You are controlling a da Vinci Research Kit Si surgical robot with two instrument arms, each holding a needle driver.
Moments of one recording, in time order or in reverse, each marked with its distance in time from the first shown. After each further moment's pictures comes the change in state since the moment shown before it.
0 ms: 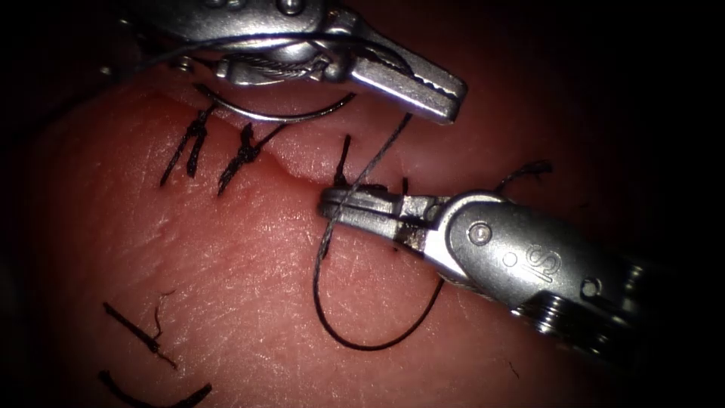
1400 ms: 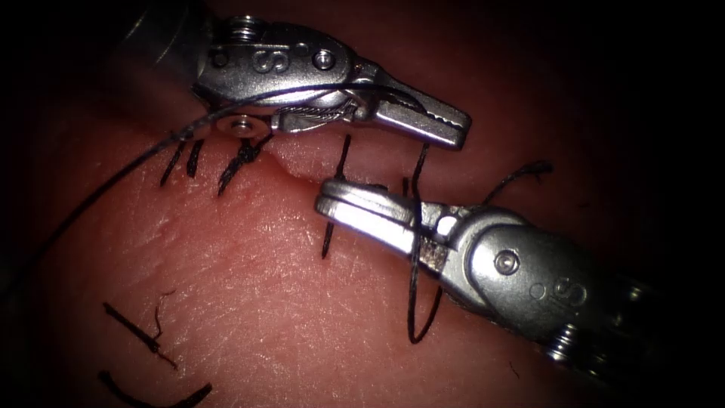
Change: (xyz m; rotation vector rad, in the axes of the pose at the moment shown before) right arm 0.002 0.002 -0.005 -0.278 0.404 0.194; left arm -0.008 -0.001 0.000 0.028 0.103 -0.017
